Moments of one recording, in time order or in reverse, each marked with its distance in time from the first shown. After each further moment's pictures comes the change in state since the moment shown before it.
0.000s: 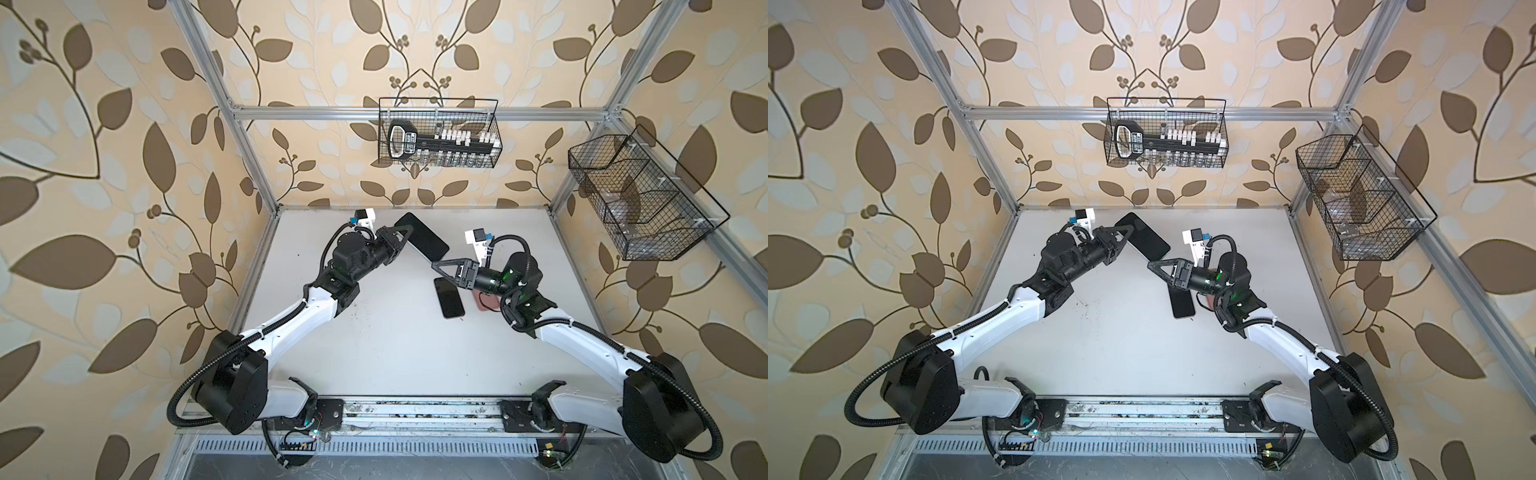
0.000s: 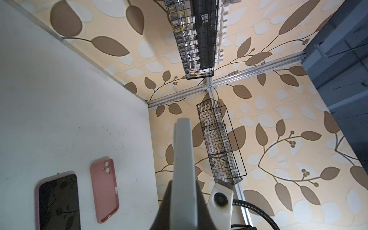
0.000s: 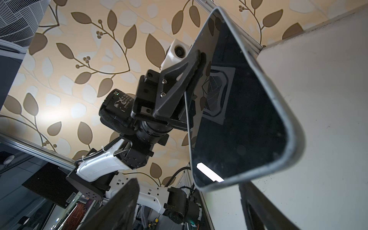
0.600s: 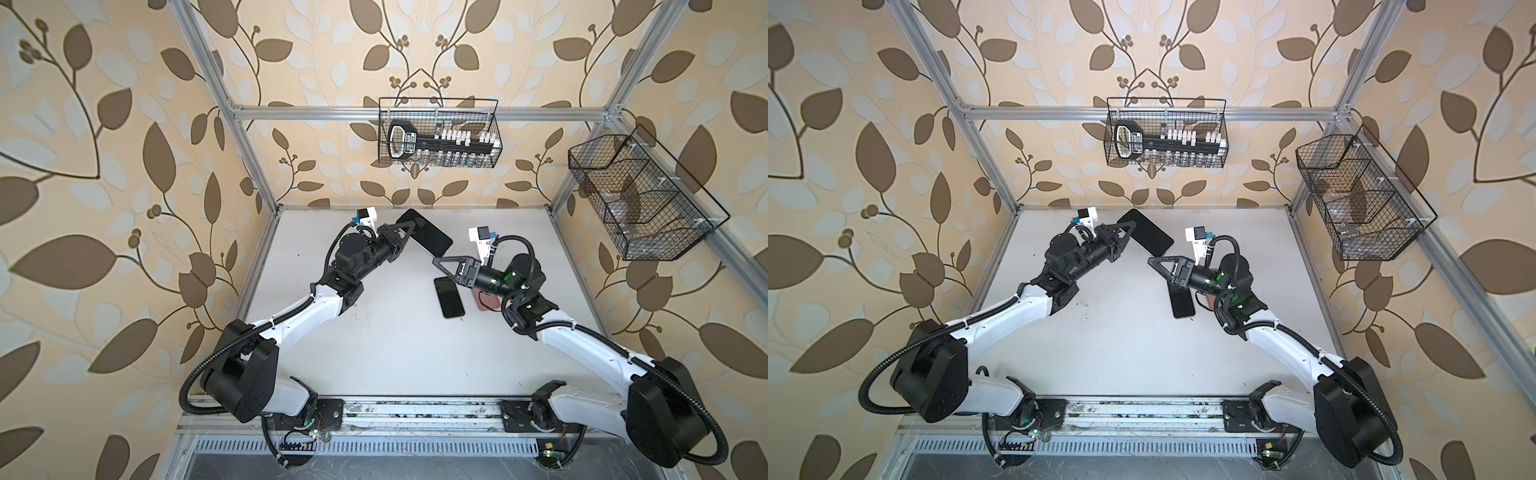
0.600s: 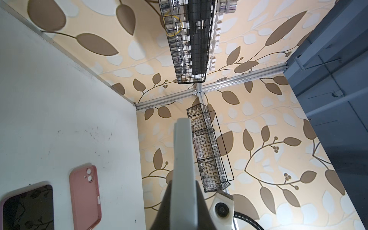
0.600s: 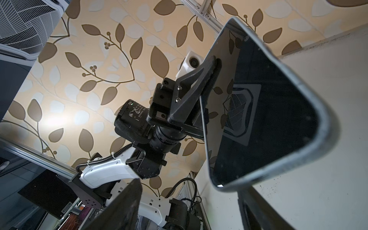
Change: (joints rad) left arm 0.000 0.064 -0.008 0.130 0.001 -0.072; right arm 0.012 -0.026 0.000 0.015 0.068 0.005
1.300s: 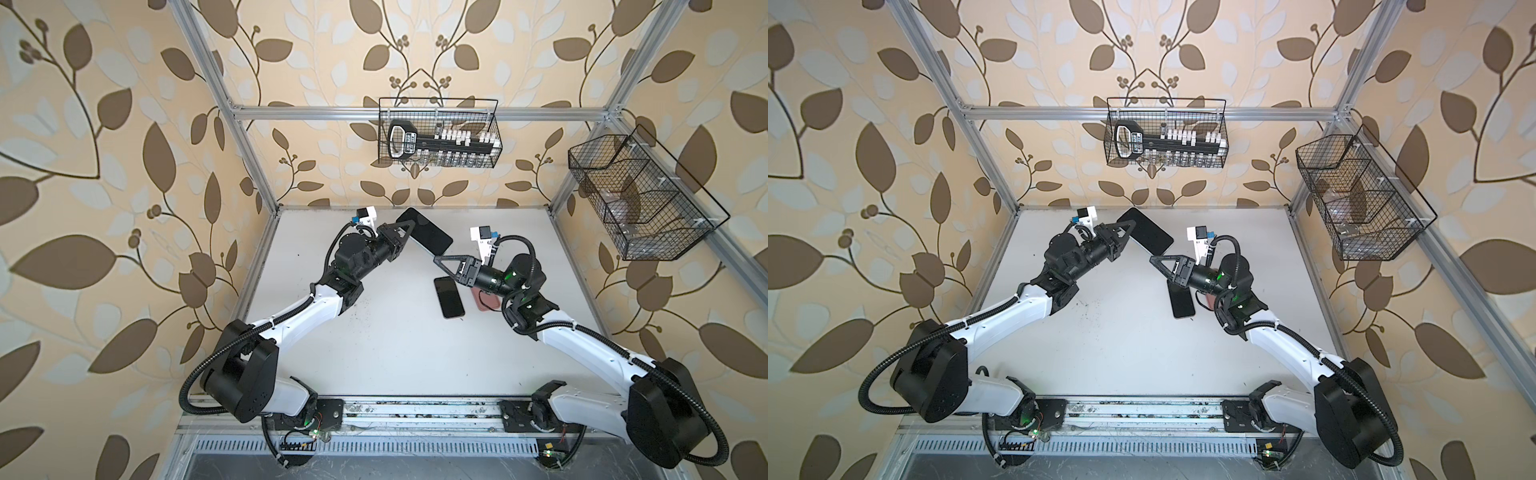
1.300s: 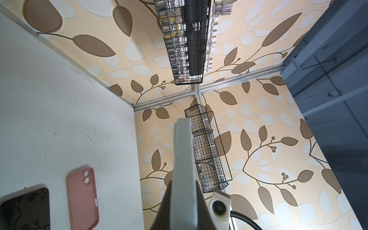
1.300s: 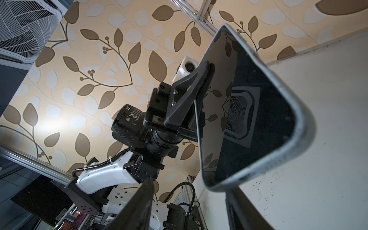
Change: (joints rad) left arm 0.000 0.000 0.000 0.011 0.000 -0.008; right arm 0.001 0.003 0.000 0.005 0.026 -0.004
